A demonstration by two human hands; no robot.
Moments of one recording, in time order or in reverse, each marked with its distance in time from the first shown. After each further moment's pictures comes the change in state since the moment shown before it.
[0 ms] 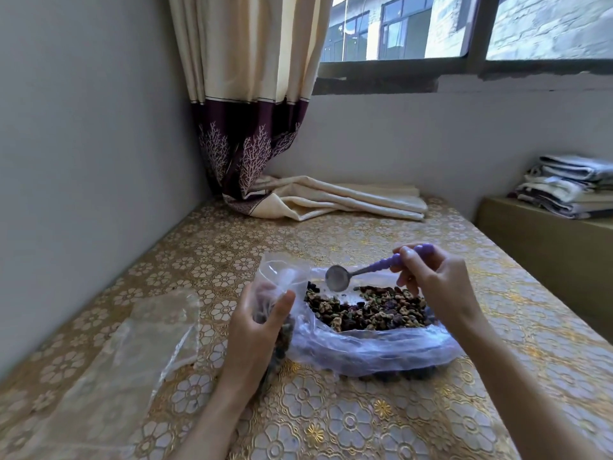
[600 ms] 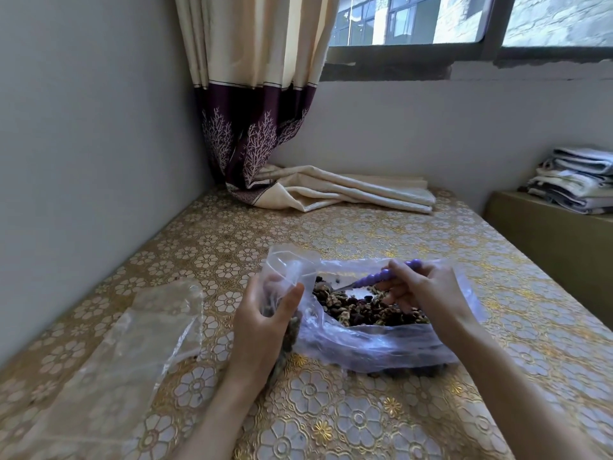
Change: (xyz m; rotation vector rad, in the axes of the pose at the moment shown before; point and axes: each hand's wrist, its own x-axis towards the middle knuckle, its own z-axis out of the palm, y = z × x) left_hand 0.000 0.004 0.002 -0.022 -0.005 -0.005; right_hand -0.005 0.014 0.018 0.098 -0.106 0.274
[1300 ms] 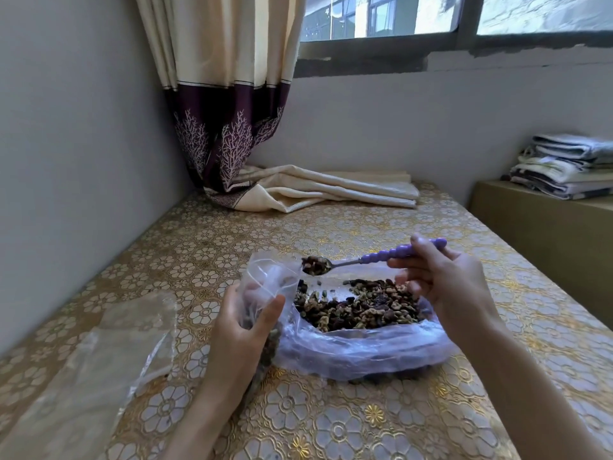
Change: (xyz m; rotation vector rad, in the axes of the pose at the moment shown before) left_hand -0.001 0.004 0.007 0.000 -0.041 -0.043; right_hand -0.006 -0.019 -0.025 0.314 0.151 0.013
